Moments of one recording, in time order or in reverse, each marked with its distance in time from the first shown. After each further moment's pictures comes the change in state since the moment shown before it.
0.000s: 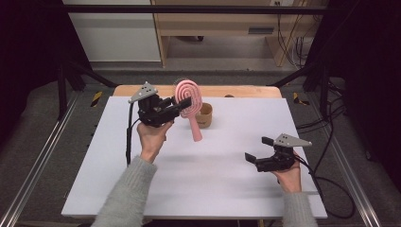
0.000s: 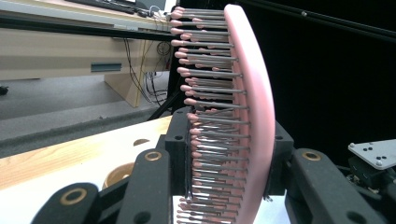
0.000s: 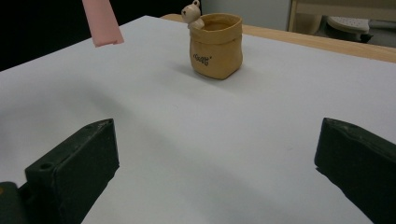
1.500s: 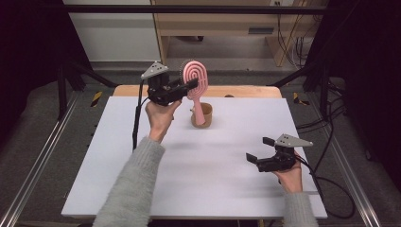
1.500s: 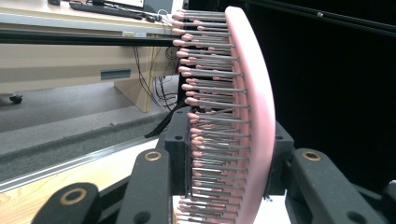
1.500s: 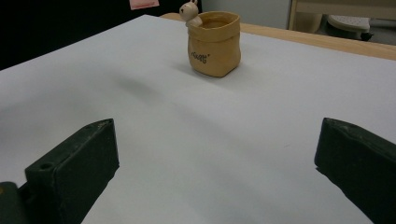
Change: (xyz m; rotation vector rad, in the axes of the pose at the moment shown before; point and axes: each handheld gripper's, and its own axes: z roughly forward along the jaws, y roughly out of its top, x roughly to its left) left arm 0.015 0.036 0.042 0.004 0.033 0.027; right arm -0.004 -0.002 -0.002 0.004 0.002 0.005
